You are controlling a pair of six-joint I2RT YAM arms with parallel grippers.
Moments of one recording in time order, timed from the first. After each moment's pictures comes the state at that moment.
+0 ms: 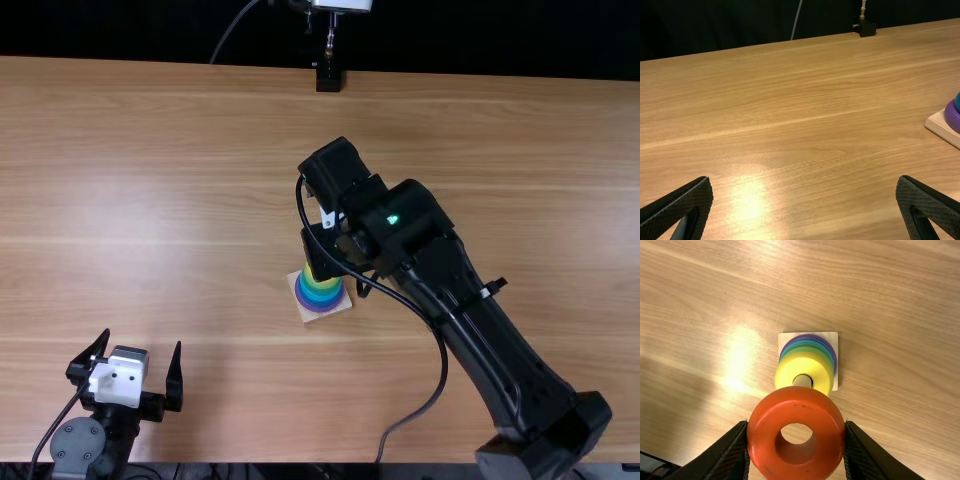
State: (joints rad) left arm -0.07 0.02 0.10 -0.37 0.06 0.08; right arm 0.62 1.90 1.98 -1.32 -0.01 0.26
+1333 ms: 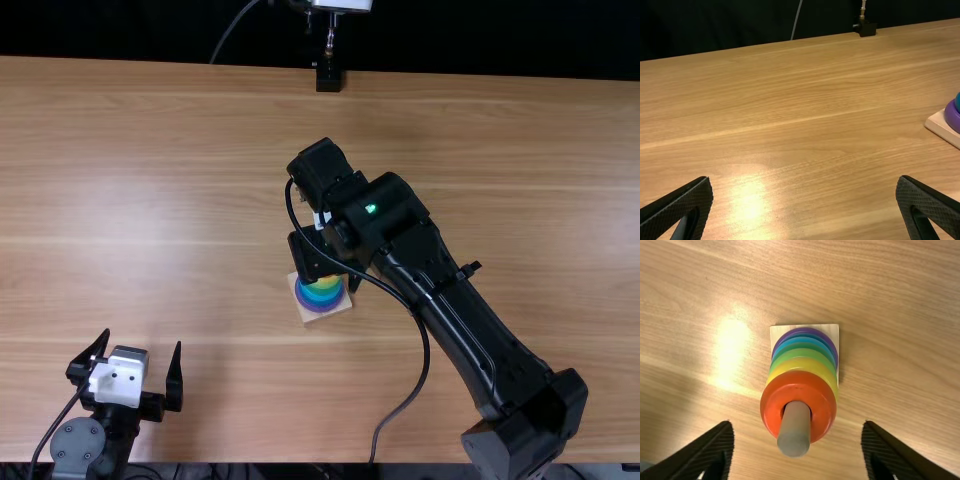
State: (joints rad) left arm -0.07 0.02 0.10 -0.37 0.06 0.07; right arm 0.62 1.96 1.98 -1.33 -0.01 0.26
